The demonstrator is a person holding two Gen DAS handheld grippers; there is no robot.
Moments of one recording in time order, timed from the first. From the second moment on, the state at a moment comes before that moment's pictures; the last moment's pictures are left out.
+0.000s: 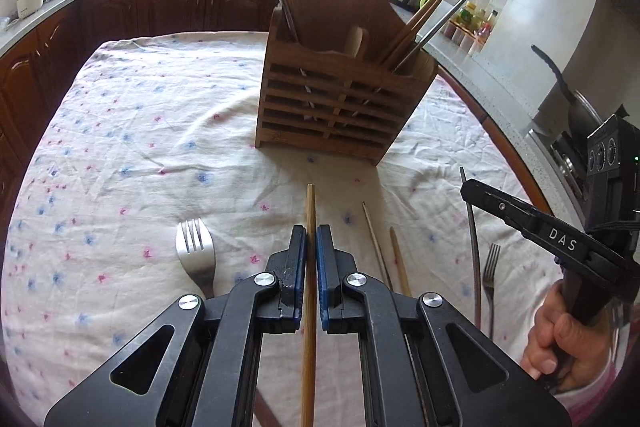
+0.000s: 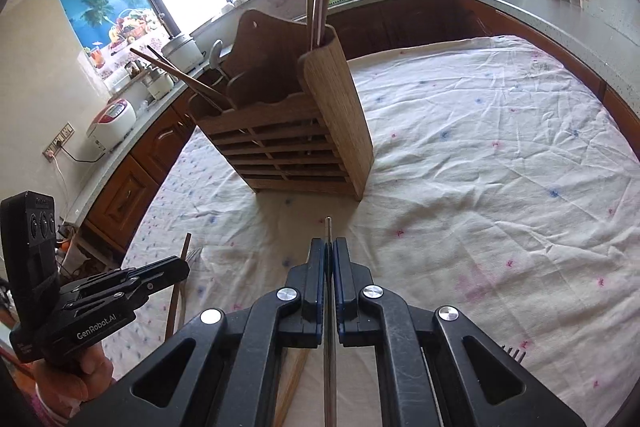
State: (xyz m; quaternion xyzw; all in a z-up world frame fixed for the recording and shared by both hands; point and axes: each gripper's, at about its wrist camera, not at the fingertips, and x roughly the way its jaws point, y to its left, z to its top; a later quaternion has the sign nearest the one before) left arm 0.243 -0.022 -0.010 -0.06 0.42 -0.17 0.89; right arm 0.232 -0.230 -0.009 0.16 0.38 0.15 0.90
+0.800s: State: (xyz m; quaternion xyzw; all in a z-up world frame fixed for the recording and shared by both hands) left arm 0.187 0.013 0.096 -0.09 0.29 -0.19 0.93; right arm 0.181 -0.243 0.099 0.14 0.24 0.15 0.95
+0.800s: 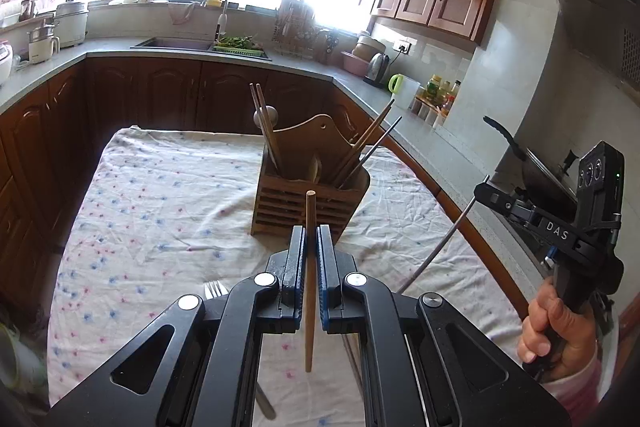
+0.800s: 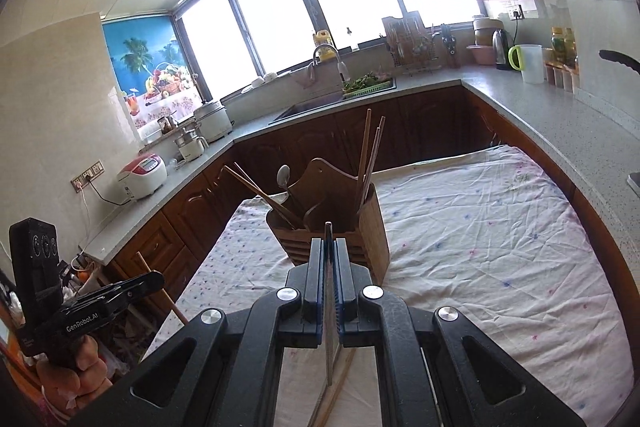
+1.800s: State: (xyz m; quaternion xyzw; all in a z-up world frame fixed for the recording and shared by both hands) left arm 0.266 0.027 0.186 -0.14 0.17 -0.16 0.96; right arm 0.242 -0.251 0.171 0.15 0.13 0.12 0.97
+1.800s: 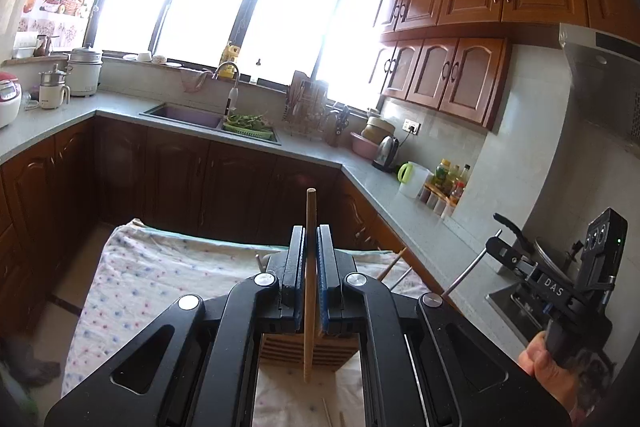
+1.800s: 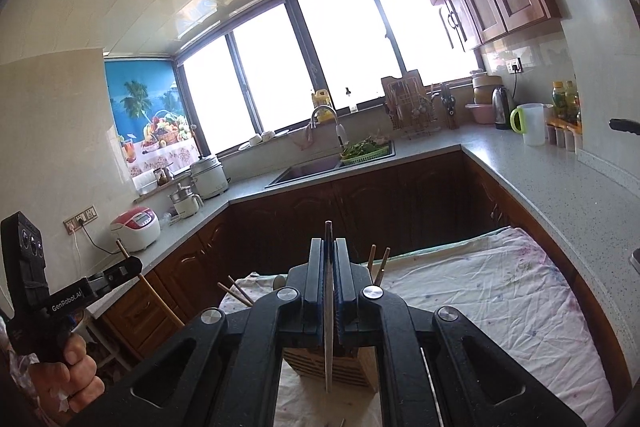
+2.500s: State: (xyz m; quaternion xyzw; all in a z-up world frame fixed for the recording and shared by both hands) left arm 0.327 0.004 0.116 -0.15 0.17 -0.12 0.97; right arm 0.297 -0.233 0.118 0.13 0.16 0.09 0.97
